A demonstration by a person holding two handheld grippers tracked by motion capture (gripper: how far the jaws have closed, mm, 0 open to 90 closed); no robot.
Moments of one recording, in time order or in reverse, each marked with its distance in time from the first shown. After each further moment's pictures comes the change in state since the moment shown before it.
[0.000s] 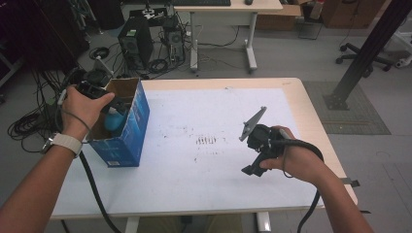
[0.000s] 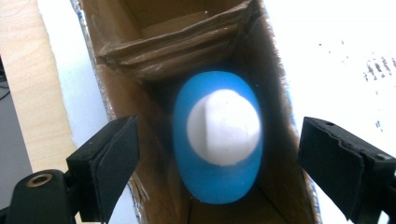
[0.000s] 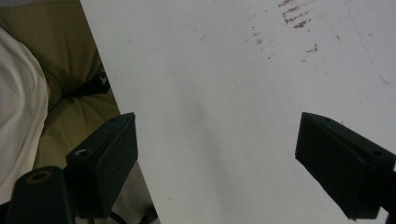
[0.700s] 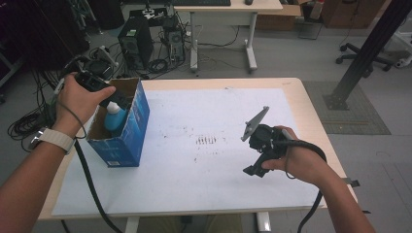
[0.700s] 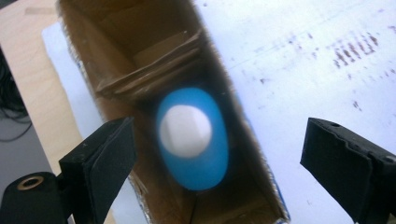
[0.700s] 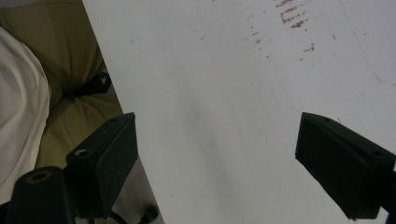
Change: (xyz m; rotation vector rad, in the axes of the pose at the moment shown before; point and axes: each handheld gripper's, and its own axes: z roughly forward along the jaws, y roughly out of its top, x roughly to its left) left arm -0.023 0.010 -0.036 -0.026 -0.009 0.172; right arm 0.003 -0.001 -0.007 -0.002 -0.009 0.000
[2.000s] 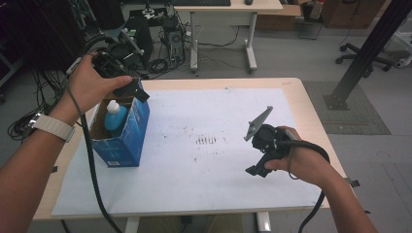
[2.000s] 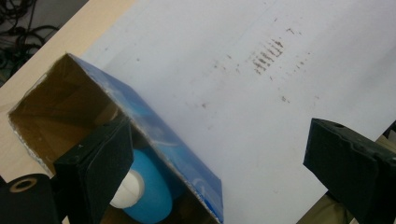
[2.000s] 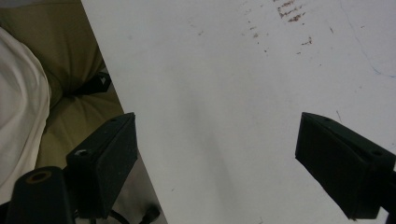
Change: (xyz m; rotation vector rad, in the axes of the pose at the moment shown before) left arm -0.053 0.034 -0.040 -0.058 -0.126 0.301; right arm -0.001 -0.005 -0.003 -0.001 -0.005 0.017
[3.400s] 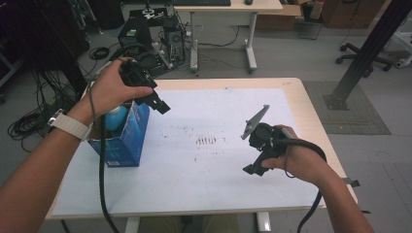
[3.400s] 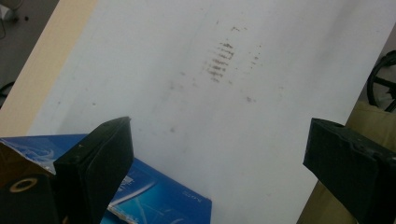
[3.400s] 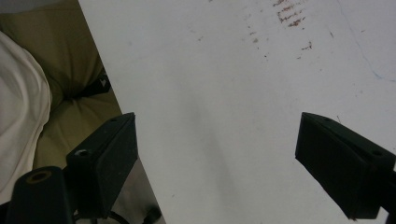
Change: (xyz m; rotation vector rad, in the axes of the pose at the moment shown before) left arm -0.040 0.024 0.024 0.020 -0.102 0.293; right arm -0.001 0.007 0.003 -0.001 0.003 0.004
